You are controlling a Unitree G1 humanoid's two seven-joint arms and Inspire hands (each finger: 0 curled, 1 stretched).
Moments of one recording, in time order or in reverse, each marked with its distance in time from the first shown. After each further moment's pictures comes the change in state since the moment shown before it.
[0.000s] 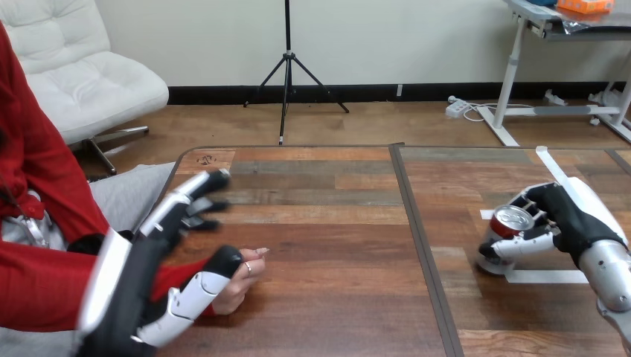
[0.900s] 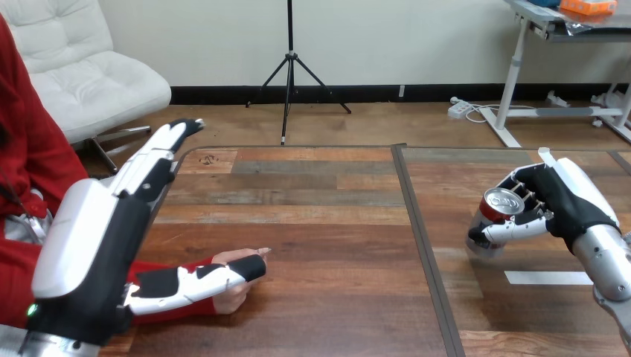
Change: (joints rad) left arm -0.043 0.080 0.104 -0.203 0.300 0.126 0.031; right arm 0.004 -0.003 -0.001 -0.080 0.016 -0.023 0.017
